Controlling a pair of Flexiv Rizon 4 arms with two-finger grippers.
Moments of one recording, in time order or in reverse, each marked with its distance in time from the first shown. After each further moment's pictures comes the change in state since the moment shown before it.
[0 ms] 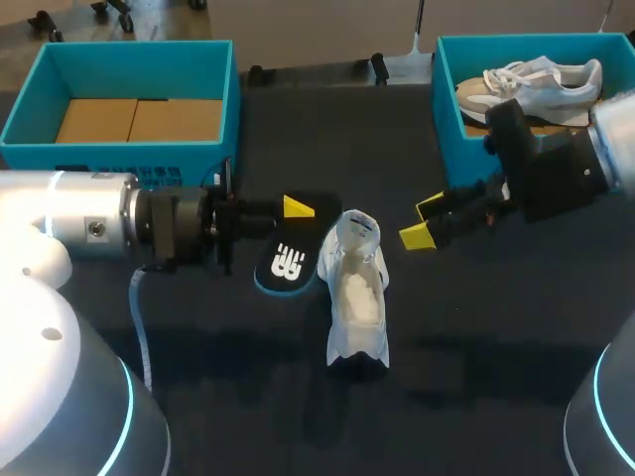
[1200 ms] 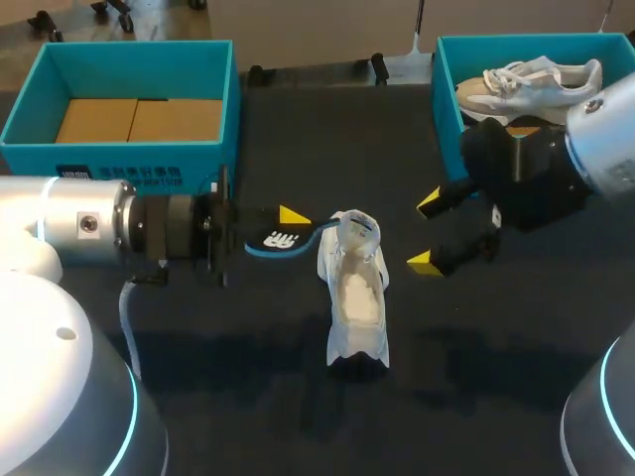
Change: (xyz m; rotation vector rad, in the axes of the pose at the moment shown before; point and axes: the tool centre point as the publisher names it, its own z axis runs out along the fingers) left arm 0.007 -0.013 -0.003 0.015 0.007 -0.257; right arm -0.028 -0.022 0.008 0.159 -0.149 -0.340
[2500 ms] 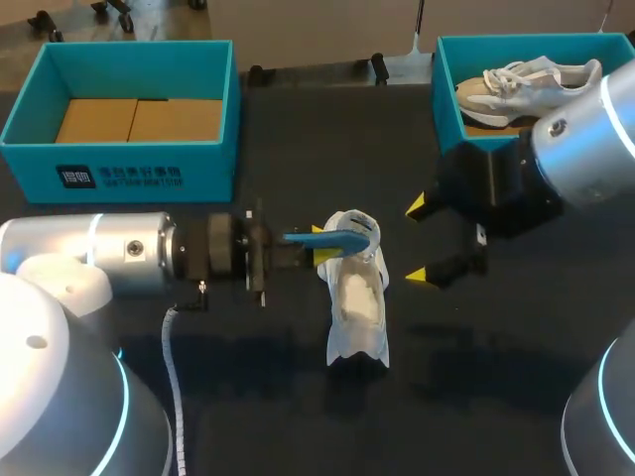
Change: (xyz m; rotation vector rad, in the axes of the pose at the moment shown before) left arm 0.028 0.031 0.039 0.023 -0.062 -0.227; right arm -0.015 -0.016 0.023 0.114 -0.047 -0.243
